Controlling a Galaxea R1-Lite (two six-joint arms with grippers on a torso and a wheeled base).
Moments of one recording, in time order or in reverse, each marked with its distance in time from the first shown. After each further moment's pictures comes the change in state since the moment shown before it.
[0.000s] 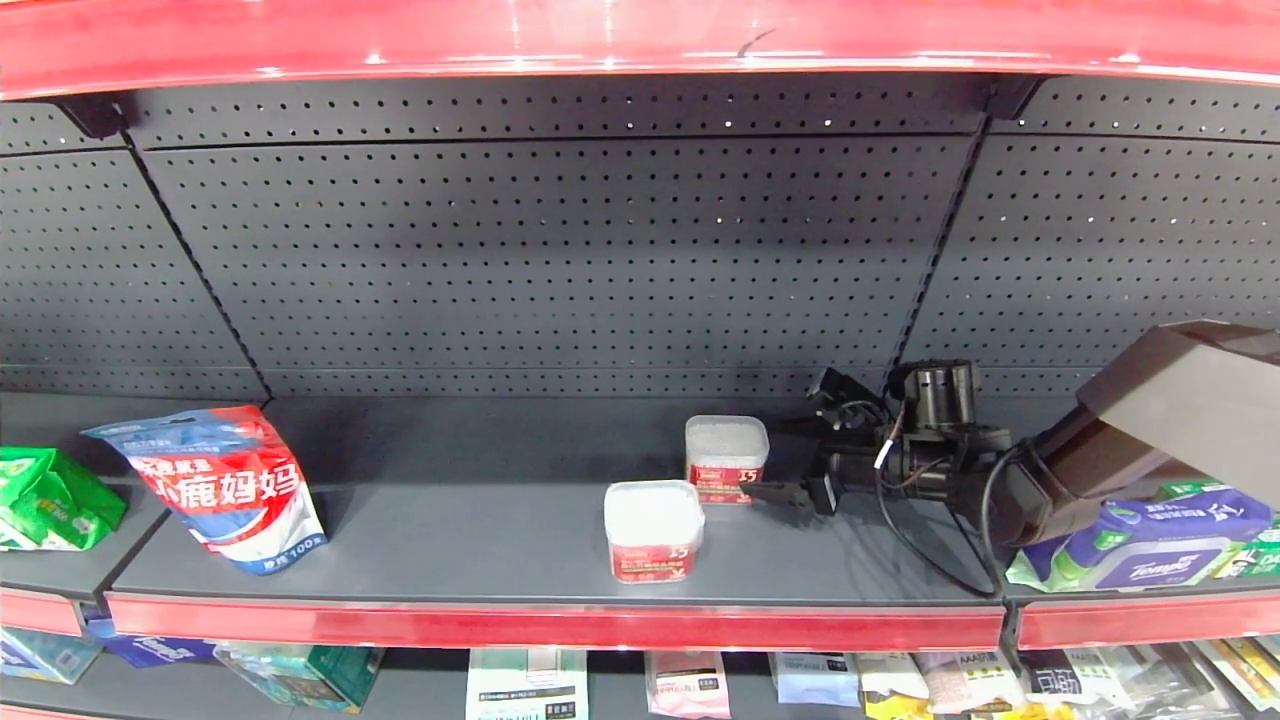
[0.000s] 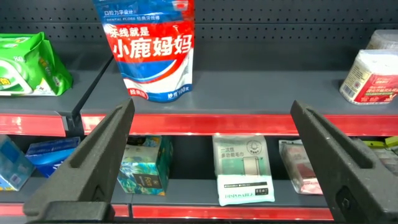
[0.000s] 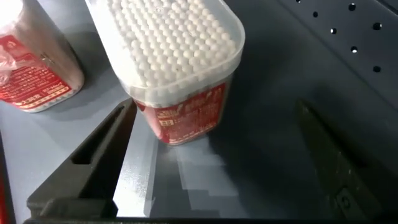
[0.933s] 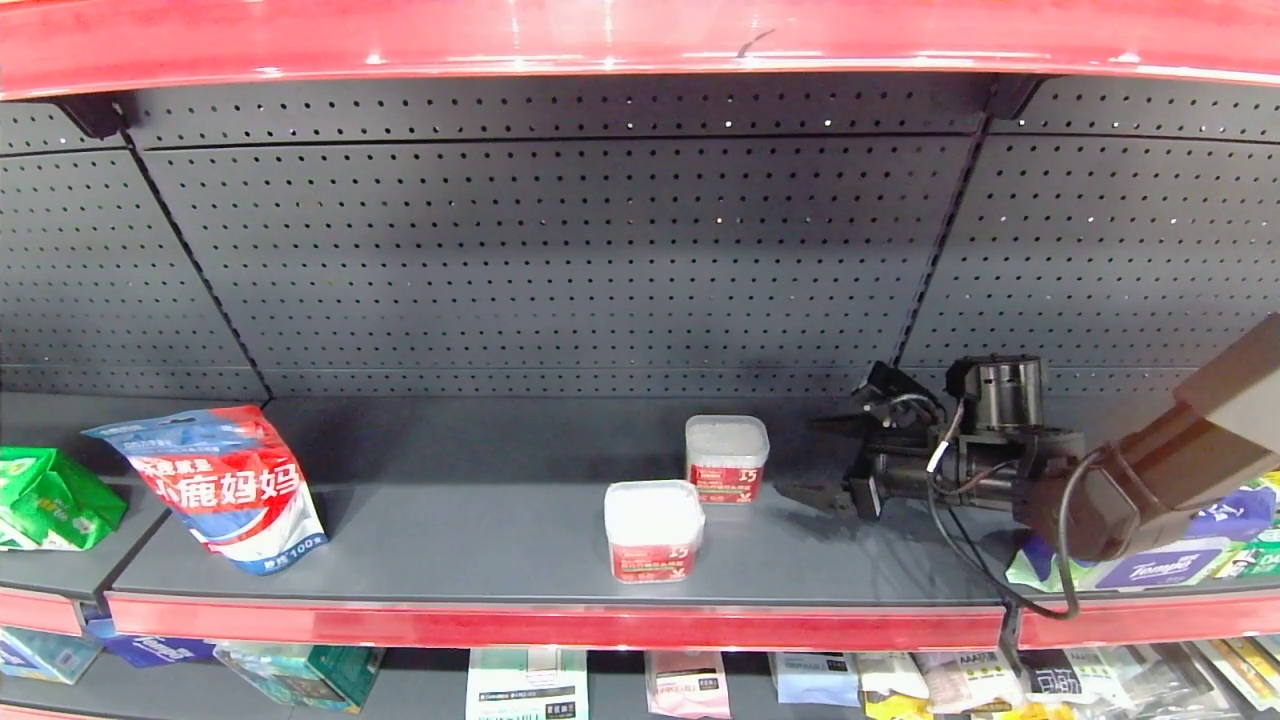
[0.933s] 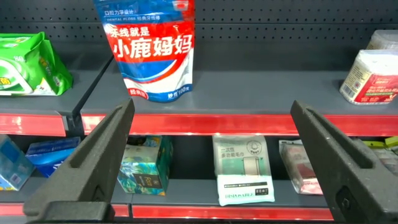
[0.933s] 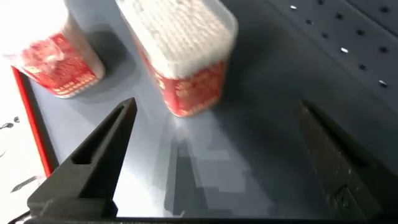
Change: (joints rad) left arm 0.000 0.000 0.000 0.000 0.000 0.000; right arm -0.050 -0.150 0.151 0.001 -0.009 0.012
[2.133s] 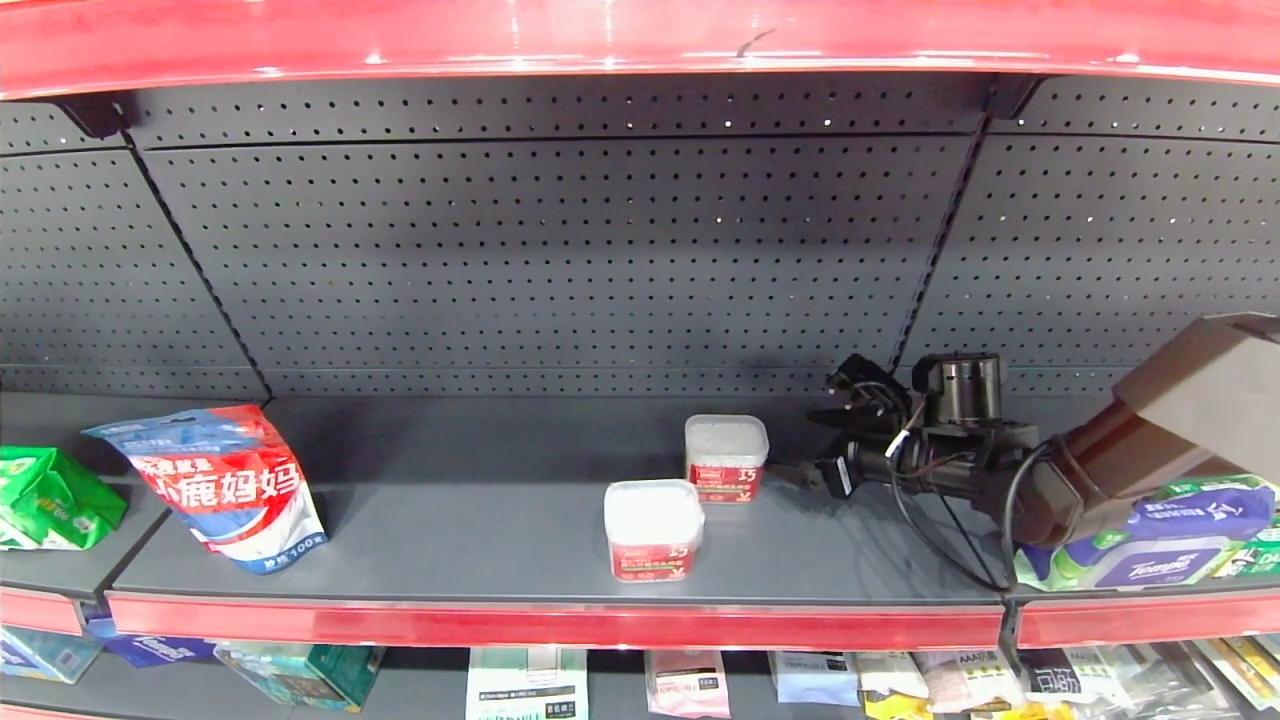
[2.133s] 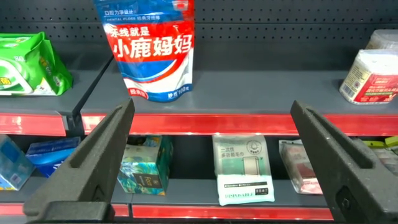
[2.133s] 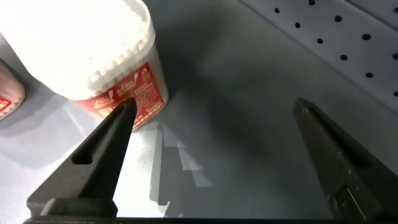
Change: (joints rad) left arm 0.000 0.000 0.000 0.000 0.000 0.000; right arm 0.030 0.094 -0.109 -0.015 -0.197 0.093
